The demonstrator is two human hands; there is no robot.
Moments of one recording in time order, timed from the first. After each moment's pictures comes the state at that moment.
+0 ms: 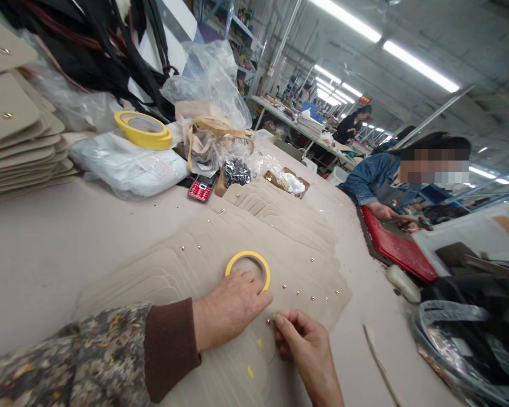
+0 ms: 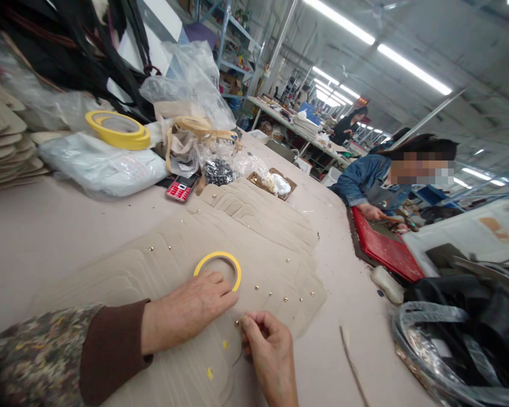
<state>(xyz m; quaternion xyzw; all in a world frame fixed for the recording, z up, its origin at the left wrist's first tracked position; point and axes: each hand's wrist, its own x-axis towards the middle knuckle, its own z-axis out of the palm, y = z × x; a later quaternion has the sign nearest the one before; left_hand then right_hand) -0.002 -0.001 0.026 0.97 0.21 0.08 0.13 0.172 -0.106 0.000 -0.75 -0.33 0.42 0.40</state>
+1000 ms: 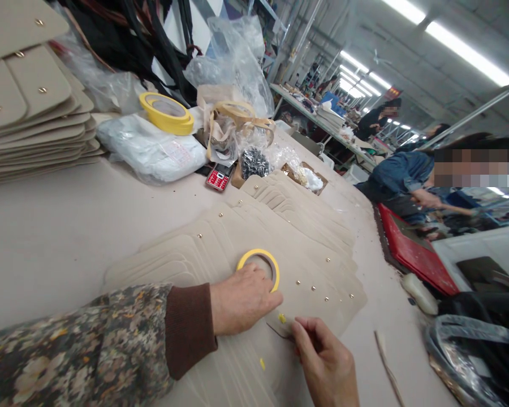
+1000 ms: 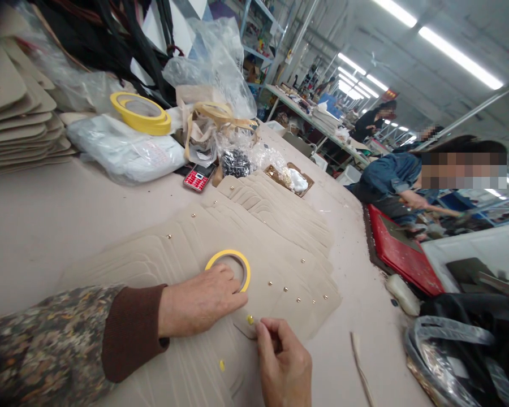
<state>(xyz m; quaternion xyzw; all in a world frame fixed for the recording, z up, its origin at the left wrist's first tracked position) -0.012 0.001 0.022 0.98 0.18 0.07 0.10 0.170 -0.127 0.002 -0.78 -0.49 0.21 0.33</state>
